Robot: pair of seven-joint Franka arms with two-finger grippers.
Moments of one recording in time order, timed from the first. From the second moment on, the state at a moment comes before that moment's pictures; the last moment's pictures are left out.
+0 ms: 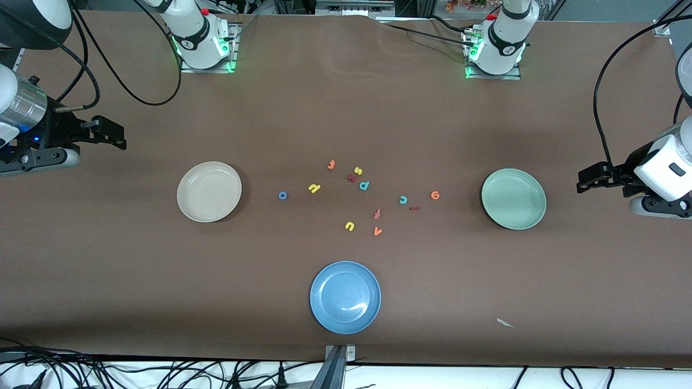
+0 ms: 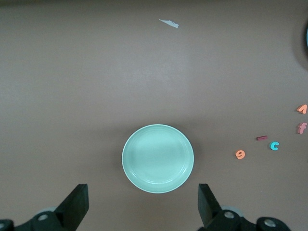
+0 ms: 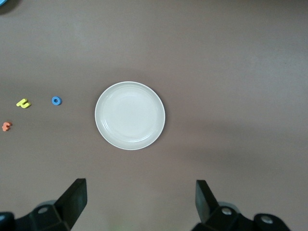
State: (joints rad) left arm 0.10 0.26 -0.11 -1.42 0.02 1.66 0.06; right arm 0.10 0.12 -0.04 -1.53 0.01 1.57 -0.10
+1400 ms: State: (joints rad) left arm -0.01 0.33 -0.12 -1.45 0.02 1.67 -0.04; right arm 0.10 0.16 -0.05 -1.52 0.02 1.53 -0.19
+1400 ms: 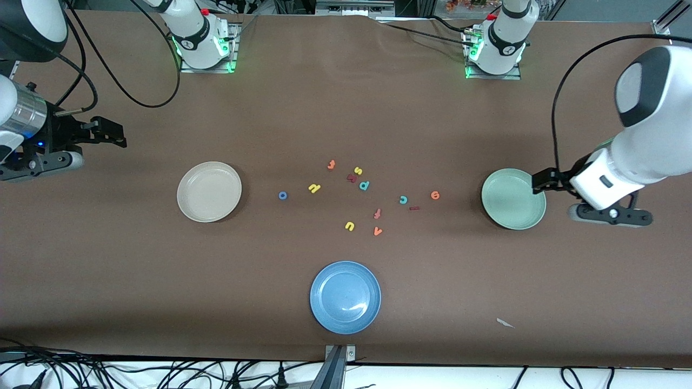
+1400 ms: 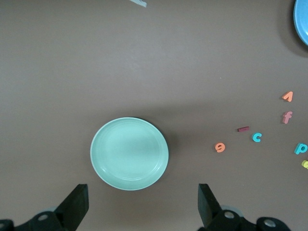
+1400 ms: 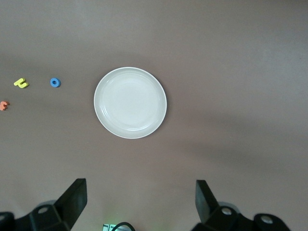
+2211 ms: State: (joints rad) left arm -0.14 0.62 -0.13 -1.48 -0.07 1.88 -0.38; right arm 0.11 0.19 0.16 -1.74 -0.01 1.86 -0.01
